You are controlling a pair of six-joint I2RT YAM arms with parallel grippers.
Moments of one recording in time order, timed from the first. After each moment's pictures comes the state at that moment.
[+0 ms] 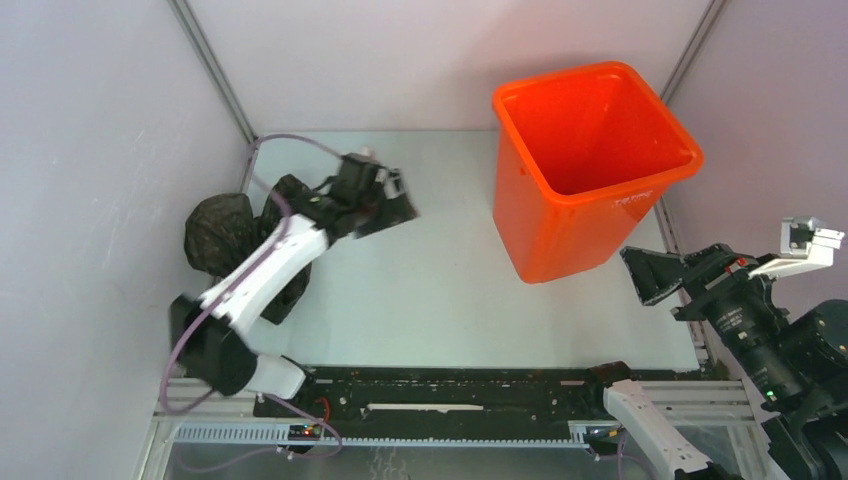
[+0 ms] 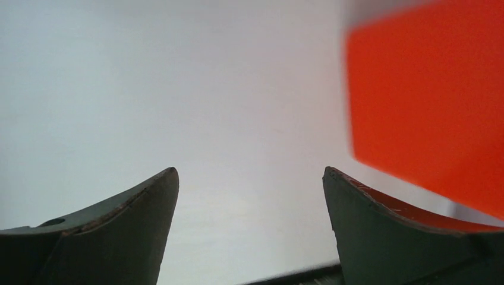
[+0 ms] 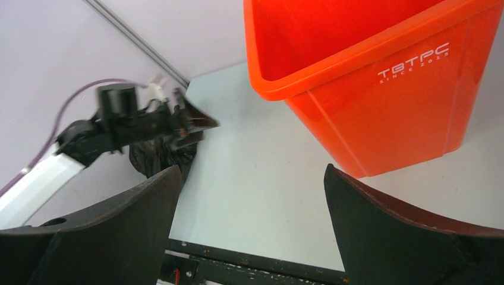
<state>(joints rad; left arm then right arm) -0.57 1.50 1.34 -0.62 -0.01 -0.76 0.20 0.69 1.84 -1.25 -0.06 0.53</state>
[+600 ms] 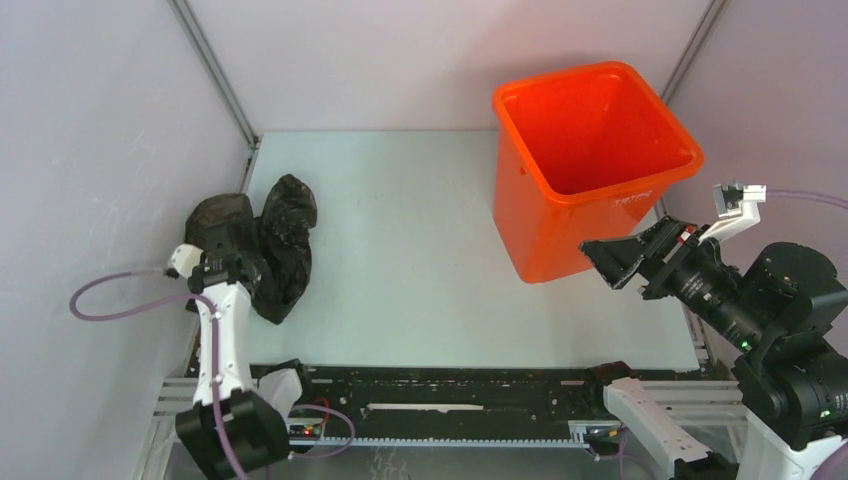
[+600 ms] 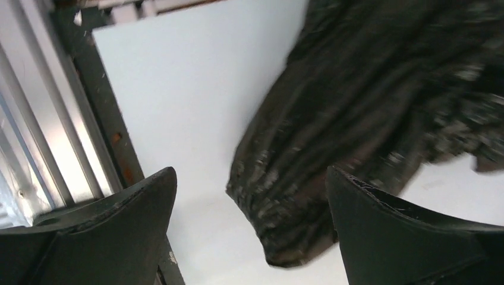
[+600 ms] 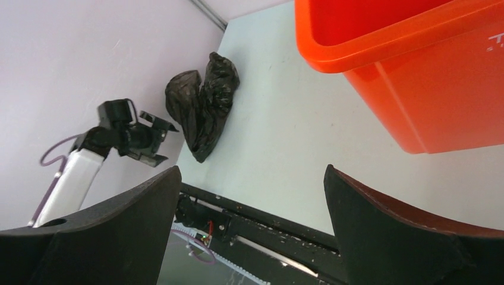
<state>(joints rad) 0.30 0.95 0.87 -0.94 -0.50 -0.89 0.20 0.76 1.73 -1.19 -0.30 0.58</state>
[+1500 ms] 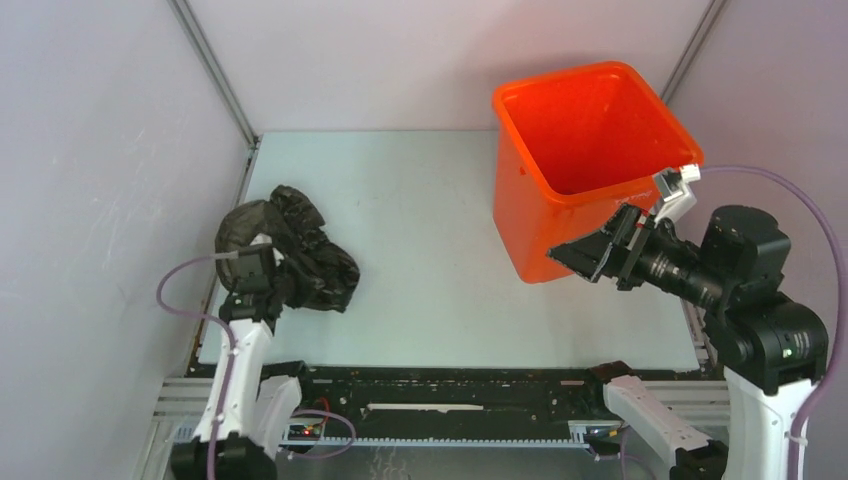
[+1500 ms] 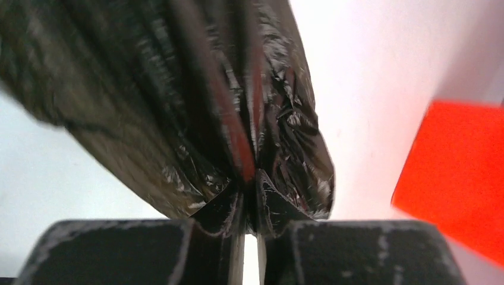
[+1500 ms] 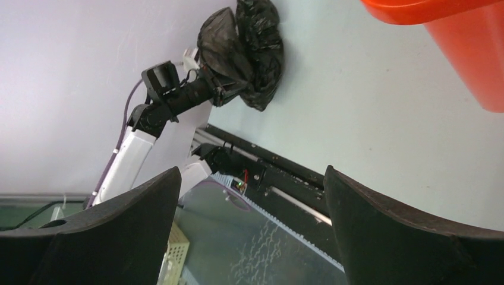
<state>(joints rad) 0.21 0.81 0.55 -0.60 0.21 -0.72 0.21 0.82 1.64 -1.19 -0.51 0.64</state>
